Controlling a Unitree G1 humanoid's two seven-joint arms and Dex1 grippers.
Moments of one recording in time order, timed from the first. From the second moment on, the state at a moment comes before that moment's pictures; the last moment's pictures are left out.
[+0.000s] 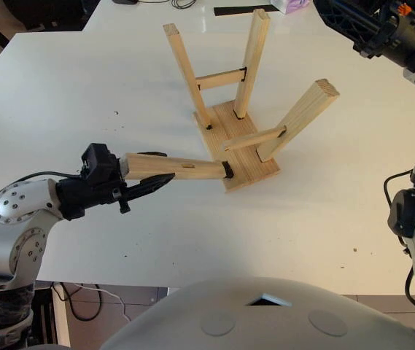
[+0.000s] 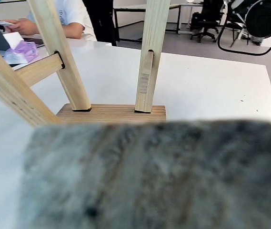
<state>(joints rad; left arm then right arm) 0.17 0.80 0.26 -0.46 -0.70 0.38 -1.08 -0.76 -0.59 -0.20 0.17 0.70 0.58 1.03</state>
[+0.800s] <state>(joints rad) -0.42 0.99 0.08 -0.27 -0.70 0.57 -1.26 -0.23 -0.44 -0.42 -0.40 0.82 0.57 0.61</state>
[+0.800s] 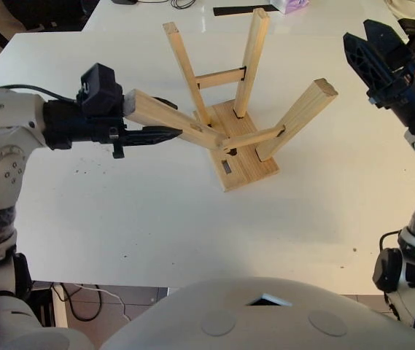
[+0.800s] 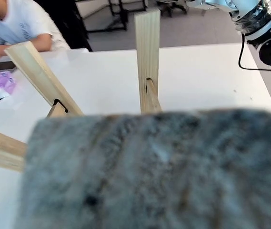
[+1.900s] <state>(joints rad) -0.66 0.97 -0.13 -0.27 -0.59 0.87 -1.25 -0.01 -0.27 -0.38 -0.50 0.62 0.34 0.24</state>
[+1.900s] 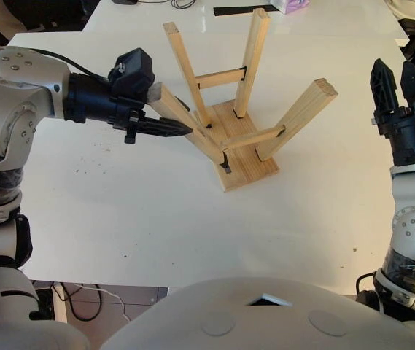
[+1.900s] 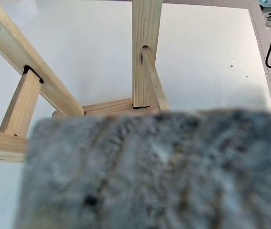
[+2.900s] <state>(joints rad) -0.75 0.93 -0.24 -0.23 -0.53 0.87 -1.28 0.08 -0.17 -0.30 -0.51 0.55 0.24 0.17</state>
